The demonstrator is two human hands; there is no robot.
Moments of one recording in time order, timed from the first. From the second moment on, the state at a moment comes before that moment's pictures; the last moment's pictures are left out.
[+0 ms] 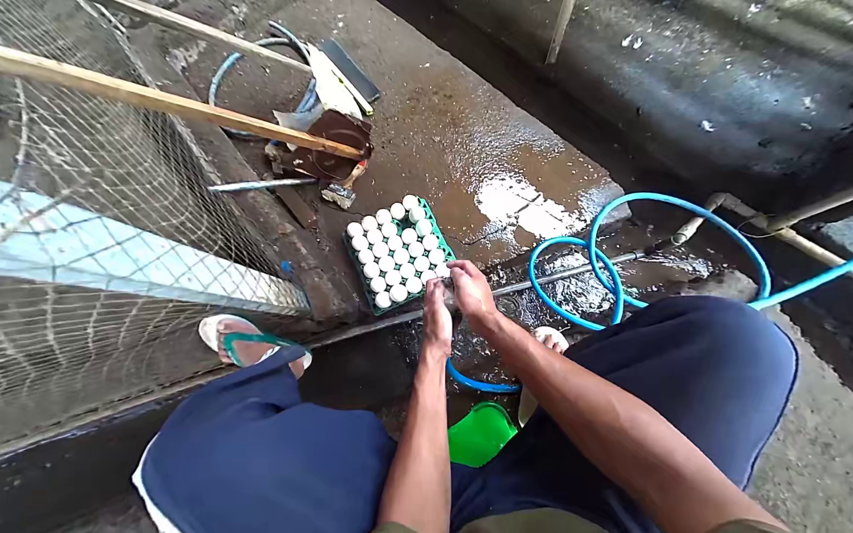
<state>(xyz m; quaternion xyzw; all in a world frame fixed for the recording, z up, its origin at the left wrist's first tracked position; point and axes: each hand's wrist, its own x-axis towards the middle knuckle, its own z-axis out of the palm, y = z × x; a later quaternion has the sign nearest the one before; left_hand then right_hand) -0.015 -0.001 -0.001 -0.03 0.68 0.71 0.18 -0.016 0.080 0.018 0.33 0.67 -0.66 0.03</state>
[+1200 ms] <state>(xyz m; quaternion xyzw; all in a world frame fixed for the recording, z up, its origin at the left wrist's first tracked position) -0.126 -0.045 -0.052 0.03 0.62 0.69 0.38 -0.037 0.108 -0.098 0.07 0.45 -0.77 0.44</state>
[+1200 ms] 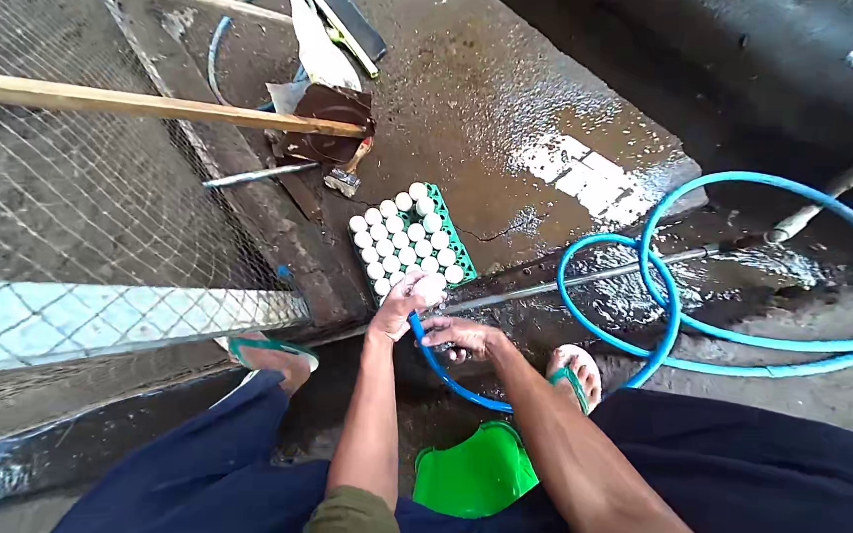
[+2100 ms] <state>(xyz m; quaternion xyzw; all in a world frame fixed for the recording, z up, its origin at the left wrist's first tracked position) -0.376 0.017 -0.142 0.11 0.97 0.04 0.21 -0.063 0.092 -0.149 0.19 0.37 -0.81 0.42</state>
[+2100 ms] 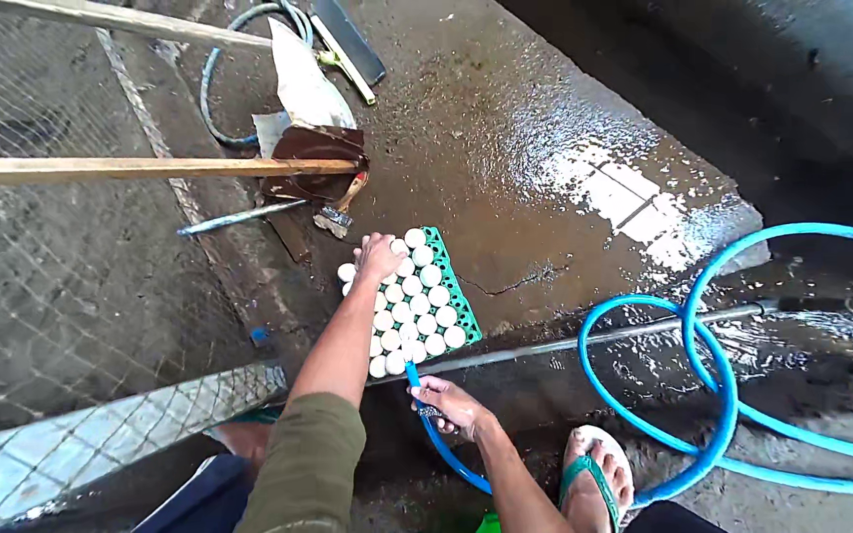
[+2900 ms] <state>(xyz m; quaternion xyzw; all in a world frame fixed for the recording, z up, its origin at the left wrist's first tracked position) -0.270 -0.043 -0.090 -0.08 0.80 0.56 0.20 -0.068 0.090 -0.144 0.19 0.39 -0.80 0.42</state>
